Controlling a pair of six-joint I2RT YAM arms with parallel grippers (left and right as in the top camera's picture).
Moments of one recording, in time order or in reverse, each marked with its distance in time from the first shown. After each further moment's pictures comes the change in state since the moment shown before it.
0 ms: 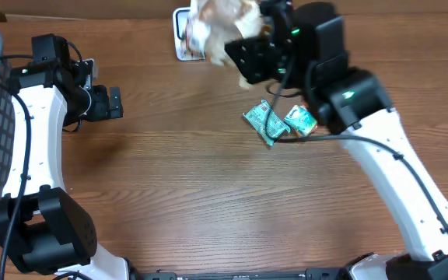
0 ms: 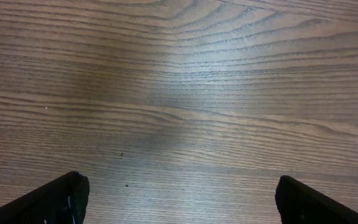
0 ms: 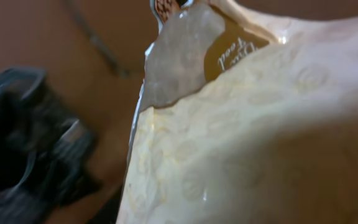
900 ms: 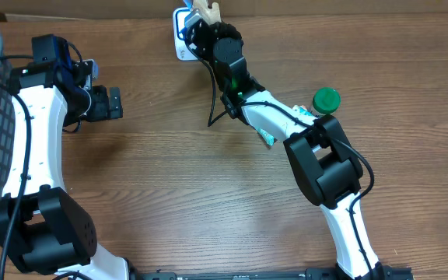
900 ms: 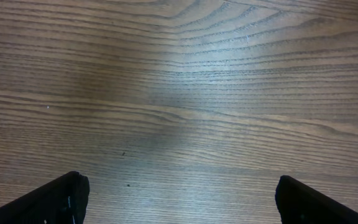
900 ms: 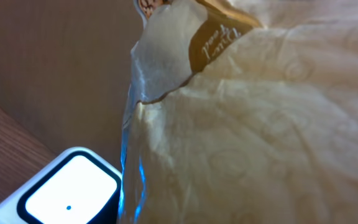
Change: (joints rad) left arm 0.000 0.000 -0.003 0.002 -0.005 0.000; right arm 0.059 0.747 0.022 1.142 0.440 -0.941
